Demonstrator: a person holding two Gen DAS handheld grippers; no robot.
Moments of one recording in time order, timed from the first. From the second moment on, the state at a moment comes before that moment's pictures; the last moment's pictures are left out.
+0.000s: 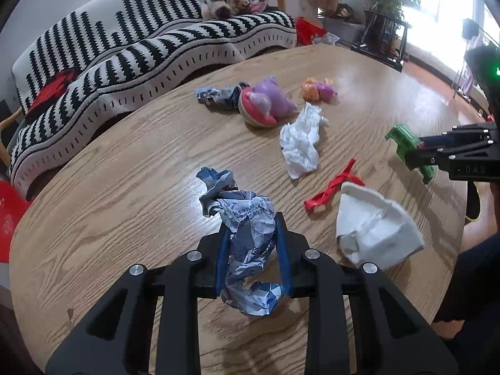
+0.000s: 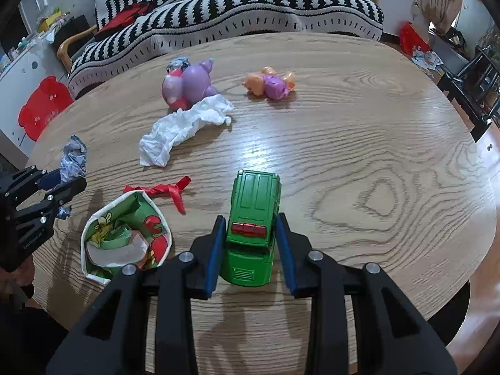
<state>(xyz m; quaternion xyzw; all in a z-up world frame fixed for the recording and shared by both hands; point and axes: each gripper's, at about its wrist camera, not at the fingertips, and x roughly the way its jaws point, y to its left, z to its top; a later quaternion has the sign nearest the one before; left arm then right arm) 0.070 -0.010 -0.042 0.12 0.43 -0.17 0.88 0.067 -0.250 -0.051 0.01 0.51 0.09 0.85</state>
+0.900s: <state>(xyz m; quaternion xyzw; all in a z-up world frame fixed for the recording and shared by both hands) 0.051 -0.271 0.000 0.11 0.41 -0.32 0.85 -0.028 -0.514 -0.016 0.16 0.44 -0.09 0.88</state>
